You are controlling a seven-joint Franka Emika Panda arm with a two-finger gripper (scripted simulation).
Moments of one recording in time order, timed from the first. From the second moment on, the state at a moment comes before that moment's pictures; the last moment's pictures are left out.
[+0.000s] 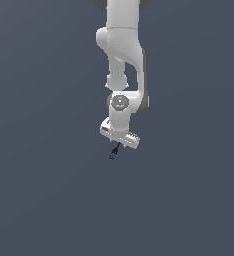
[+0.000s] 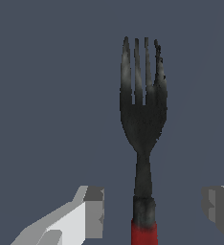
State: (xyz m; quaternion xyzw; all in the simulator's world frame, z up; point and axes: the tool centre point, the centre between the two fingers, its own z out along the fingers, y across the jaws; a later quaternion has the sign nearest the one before) arm -0.068 0.011 0.010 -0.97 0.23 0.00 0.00
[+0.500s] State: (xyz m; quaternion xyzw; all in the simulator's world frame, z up) arm -0.066 0.013 0.012 -0.97 0.23 0.00 0.00
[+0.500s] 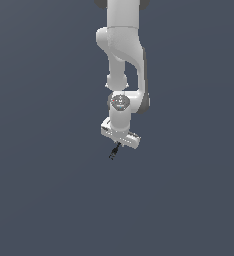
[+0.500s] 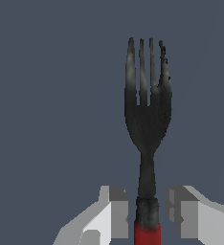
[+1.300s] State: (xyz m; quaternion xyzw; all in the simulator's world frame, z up) arm -0.013 0.062 0.079 -0.97 0.23 0.00 0.00
